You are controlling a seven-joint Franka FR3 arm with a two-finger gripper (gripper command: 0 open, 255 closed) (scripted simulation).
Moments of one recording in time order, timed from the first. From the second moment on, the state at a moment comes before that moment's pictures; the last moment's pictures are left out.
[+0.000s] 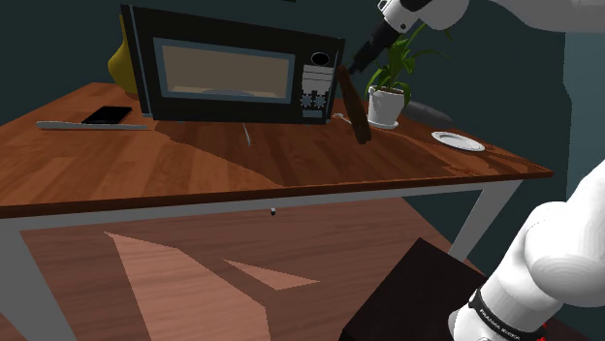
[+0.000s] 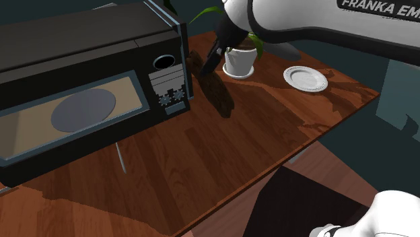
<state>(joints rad) 0.06 -0.13 -0.30 -1.74 0.20 2.10 -0.58</state>
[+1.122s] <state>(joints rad) 0.04 0.04 -0.34 -1.61 0.36 2.21 -0.74</state>
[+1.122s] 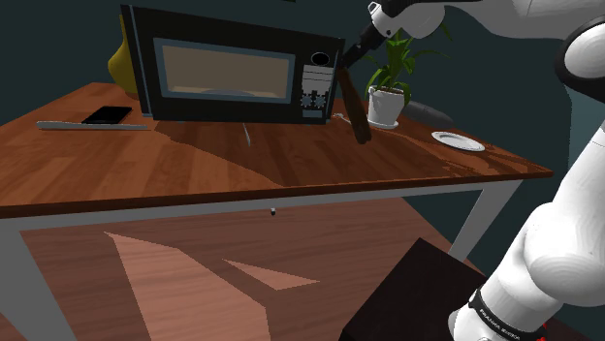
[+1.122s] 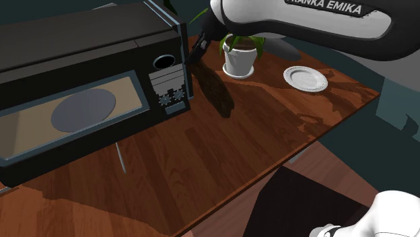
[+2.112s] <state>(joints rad) 0.04 0.06 -0.34 -1.51 0.35 2.14 -0.72</state>
